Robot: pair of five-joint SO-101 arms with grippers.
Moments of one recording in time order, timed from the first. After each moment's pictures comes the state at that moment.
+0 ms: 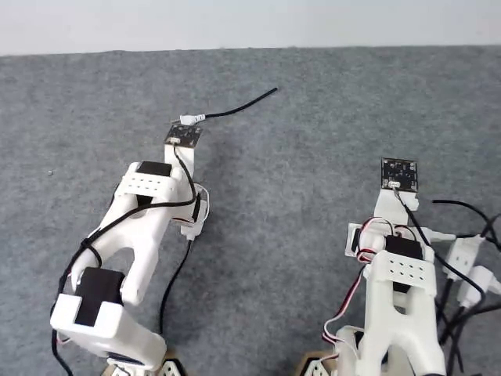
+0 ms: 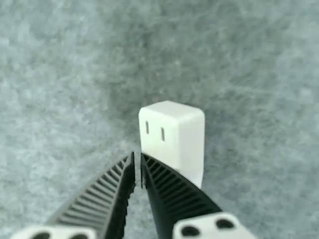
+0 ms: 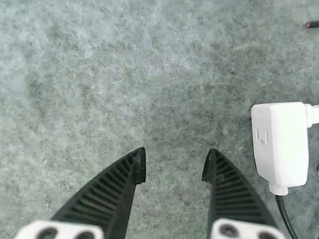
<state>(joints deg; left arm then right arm) 4.9 7.2 27.1 64.4 3.8 11.7 -36.7 63.9 46.0 5.1</state>
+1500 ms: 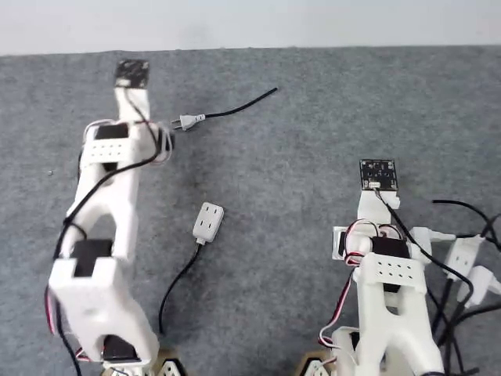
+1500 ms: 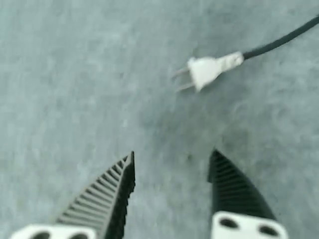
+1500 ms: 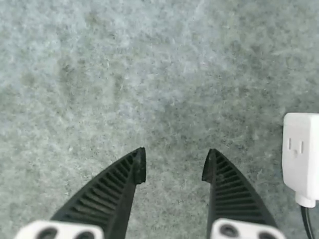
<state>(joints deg) -6.9 23.6 -1.7 50.7 -2.5 5.8 -37.2 65.3 46.0 5.1</state>
